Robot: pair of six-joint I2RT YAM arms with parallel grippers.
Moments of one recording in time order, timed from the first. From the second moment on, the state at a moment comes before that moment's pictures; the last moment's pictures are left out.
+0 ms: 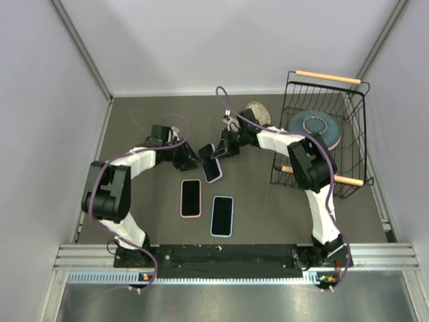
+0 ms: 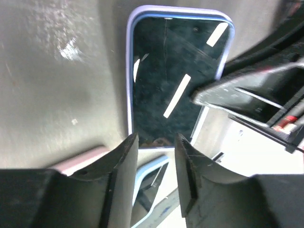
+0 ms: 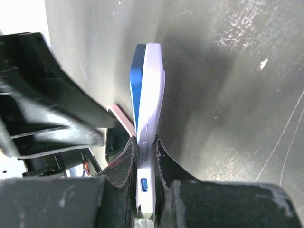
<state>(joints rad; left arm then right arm) -0.20 1.74 0.96 -0.16 0.58 -0.78 0.53 2.19 1.54 -0.19 -0.74 0.60</state>
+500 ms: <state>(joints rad) -0.12 1.18 0.90 -0.25 0.81 -0.65 0.54 1.75 1.41 -0.09 -0.89 0.55</state>
